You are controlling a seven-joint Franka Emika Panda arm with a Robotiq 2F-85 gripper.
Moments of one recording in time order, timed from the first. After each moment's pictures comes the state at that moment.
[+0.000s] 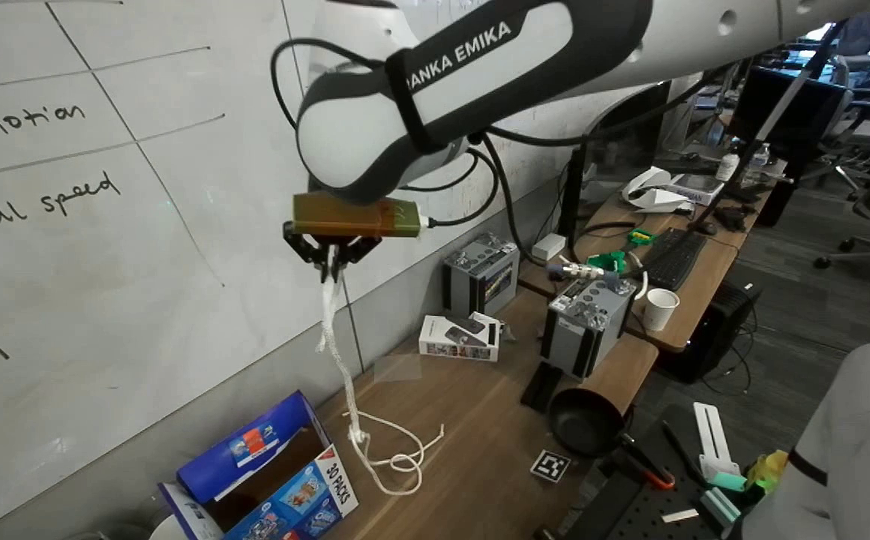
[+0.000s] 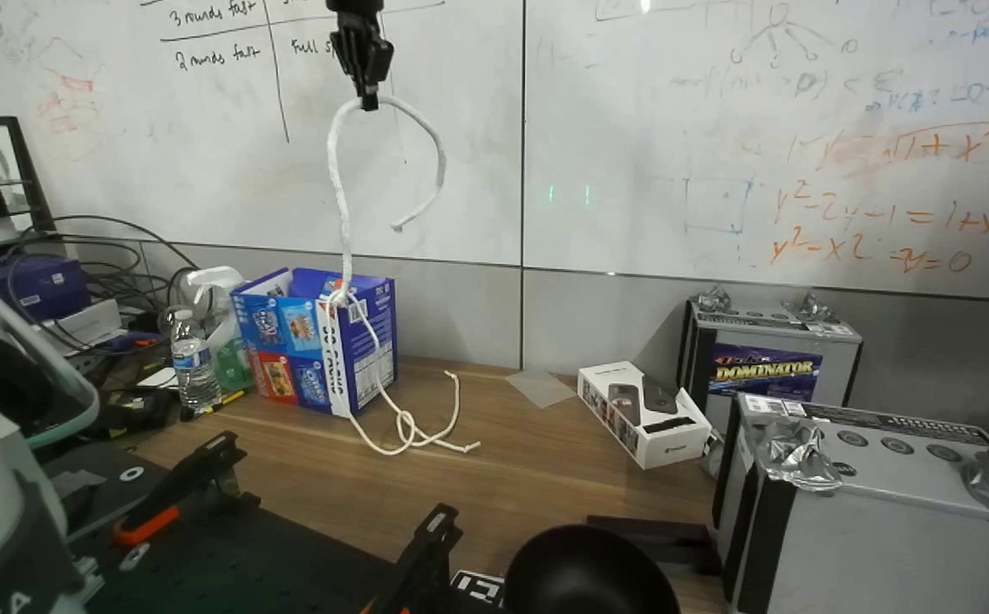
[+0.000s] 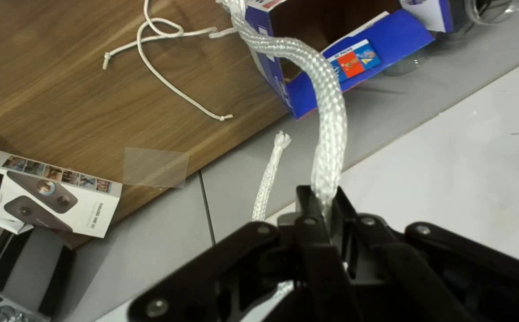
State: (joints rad) arm 0.23 -0.02 0.15 -2.03 0.05 2.34 0.71
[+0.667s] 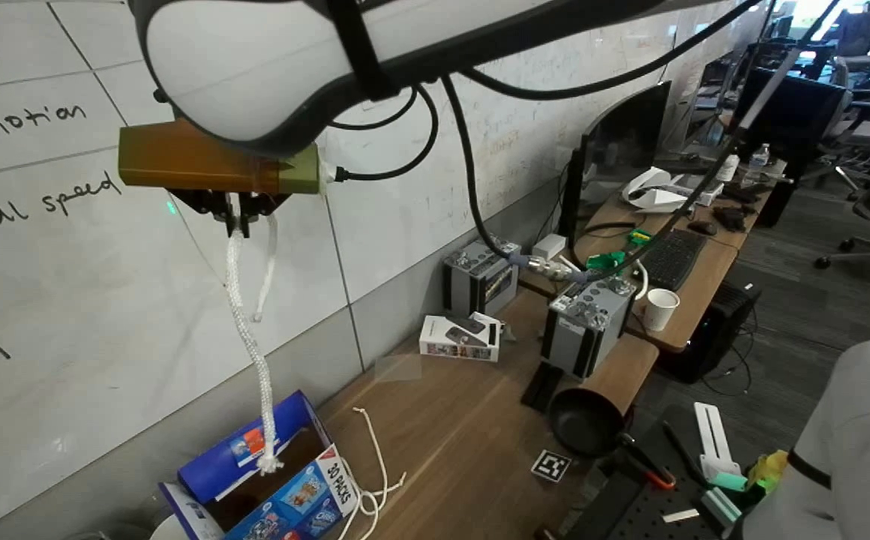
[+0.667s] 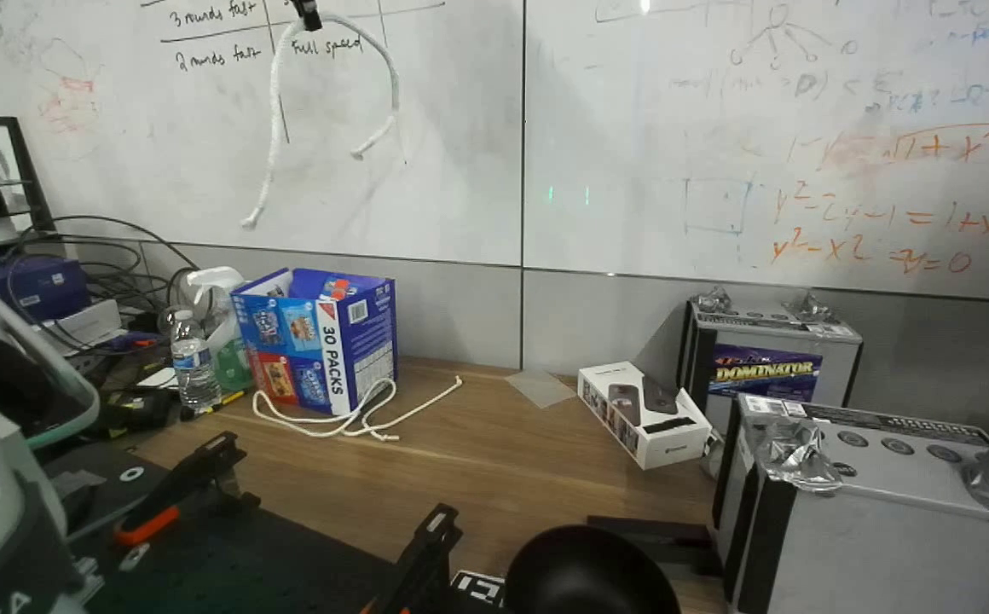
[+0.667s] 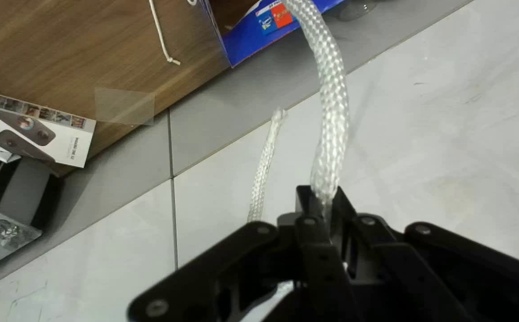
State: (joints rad) arm 0.27 0.01 0.29 -1.77 -0.24 2.20 1.05
